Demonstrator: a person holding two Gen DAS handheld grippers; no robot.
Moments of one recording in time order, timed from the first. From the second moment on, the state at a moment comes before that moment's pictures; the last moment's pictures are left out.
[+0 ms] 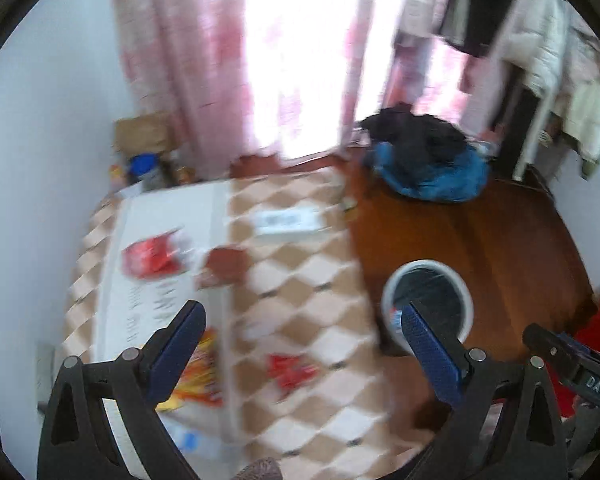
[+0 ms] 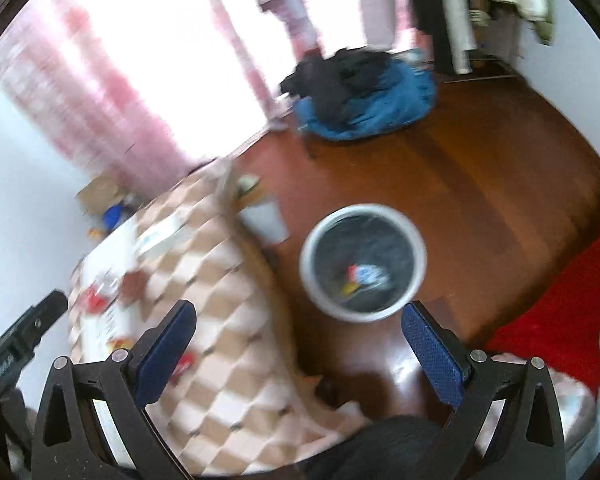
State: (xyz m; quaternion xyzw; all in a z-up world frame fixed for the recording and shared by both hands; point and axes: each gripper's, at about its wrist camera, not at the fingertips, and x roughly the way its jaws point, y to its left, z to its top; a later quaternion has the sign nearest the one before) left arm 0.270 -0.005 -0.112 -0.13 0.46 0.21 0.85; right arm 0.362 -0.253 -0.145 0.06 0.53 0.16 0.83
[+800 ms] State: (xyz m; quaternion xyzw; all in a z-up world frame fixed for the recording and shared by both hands) left arm 0.119 0.087 -0.326 -0.51 0.53 0.24 0.63; right arm 0.301 -0.027 -0.319 -0.01 0.65 0.26 0.72
